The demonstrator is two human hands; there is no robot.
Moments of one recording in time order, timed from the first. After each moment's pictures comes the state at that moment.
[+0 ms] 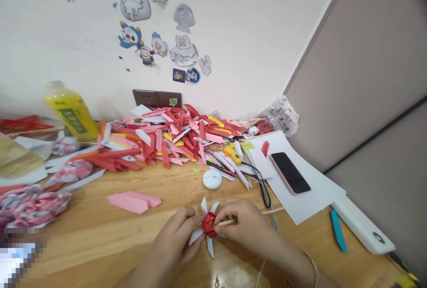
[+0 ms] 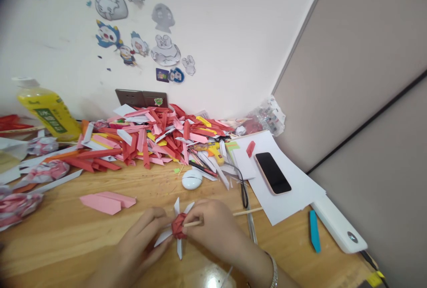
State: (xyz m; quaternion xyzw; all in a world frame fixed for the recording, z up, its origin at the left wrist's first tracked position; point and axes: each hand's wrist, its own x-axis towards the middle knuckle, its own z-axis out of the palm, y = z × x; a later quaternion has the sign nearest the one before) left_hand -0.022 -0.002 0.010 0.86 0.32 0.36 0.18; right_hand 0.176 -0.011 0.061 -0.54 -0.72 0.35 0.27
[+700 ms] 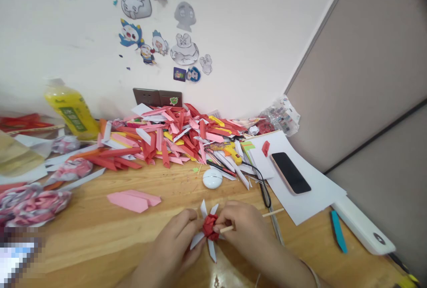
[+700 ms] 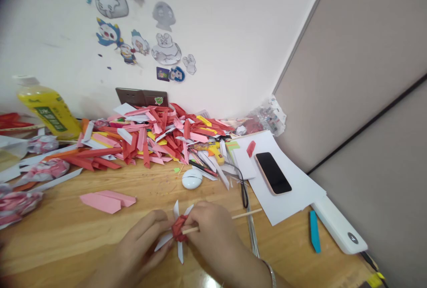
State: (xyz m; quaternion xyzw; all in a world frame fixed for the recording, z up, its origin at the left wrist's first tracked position) left_hand -0.020 -0.005 0.012 0.87 0.29 0.38 0.11; right_hand 0.170 -0.019 0.061 -0.60 -0.73 0.27 0.20
